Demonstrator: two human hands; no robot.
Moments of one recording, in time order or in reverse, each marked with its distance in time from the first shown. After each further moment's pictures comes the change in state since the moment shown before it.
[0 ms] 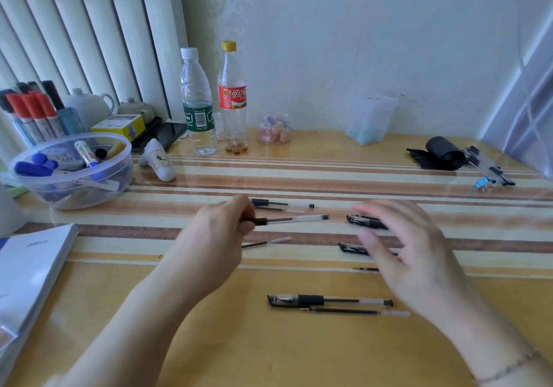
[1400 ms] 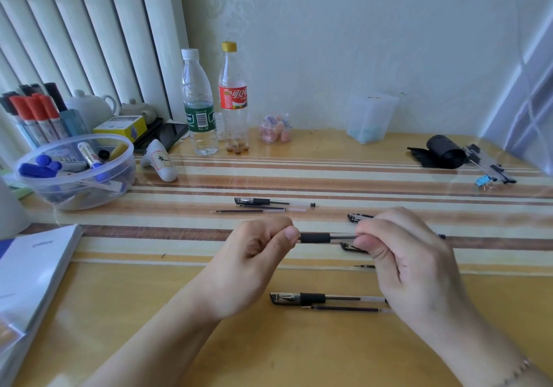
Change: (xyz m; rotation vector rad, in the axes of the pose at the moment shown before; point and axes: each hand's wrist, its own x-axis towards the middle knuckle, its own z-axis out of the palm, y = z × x) left_hand -0.013 0.029 0.015 -0.623 -0.135 0.256; right_hand -0.006 -0.015 0.007 0.077 0.230 -0.245
